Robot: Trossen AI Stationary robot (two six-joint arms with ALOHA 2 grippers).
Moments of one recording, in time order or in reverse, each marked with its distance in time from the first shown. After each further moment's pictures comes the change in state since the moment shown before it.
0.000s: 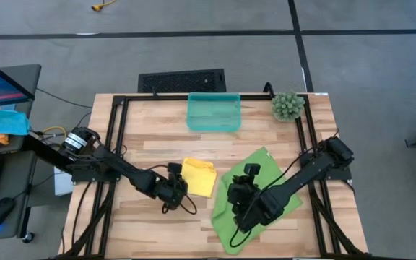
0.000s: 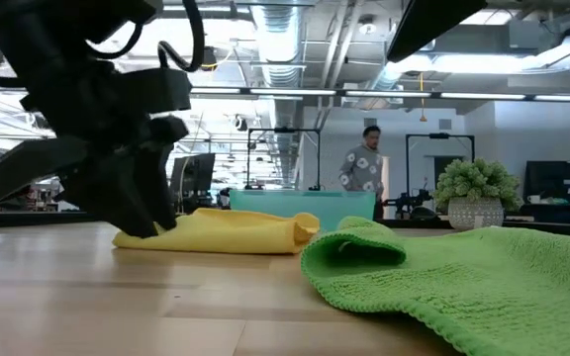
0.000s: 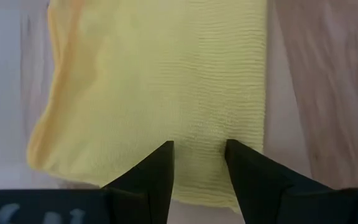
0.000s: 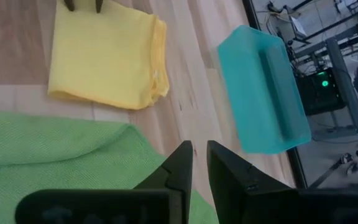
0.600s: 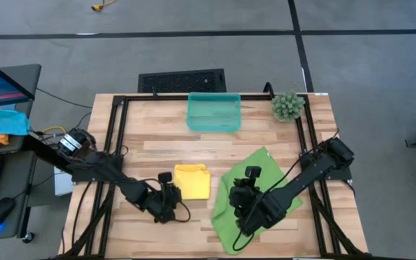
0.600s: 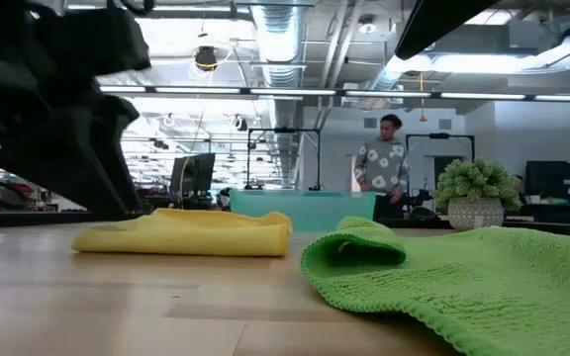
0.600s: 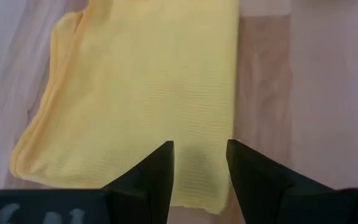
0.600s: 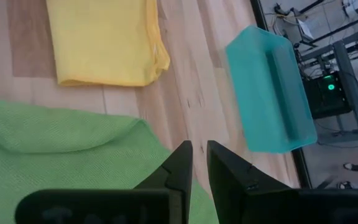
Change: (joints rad) left arm -0.174 -0.031 0.026 -0.046 -0.105 -0.420; right arm 0.027 0.000 0.000 -0.003 -0.016 0.001
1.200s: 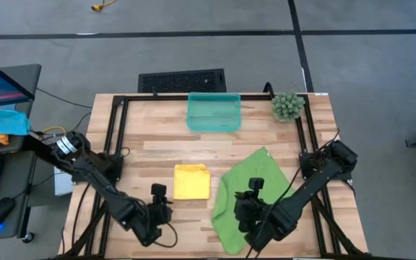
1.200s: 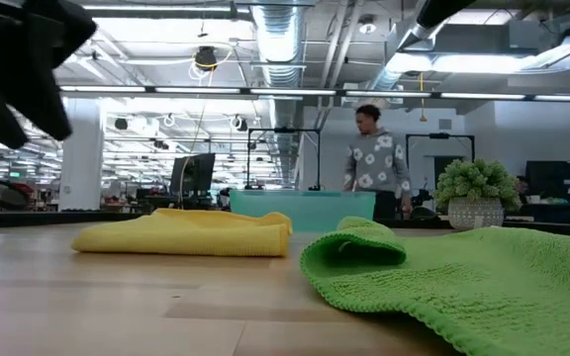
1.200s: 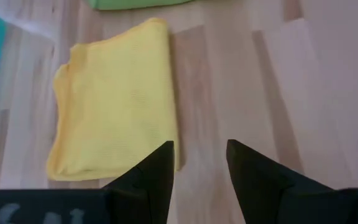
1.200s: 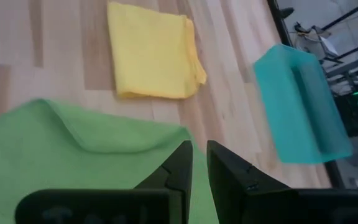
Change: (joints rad) left arm -0.214 -0.003 0.187 -0.309 -0.082 0.041; right arm 0.094 0.000 0.000 0.090 -0.003 0.042
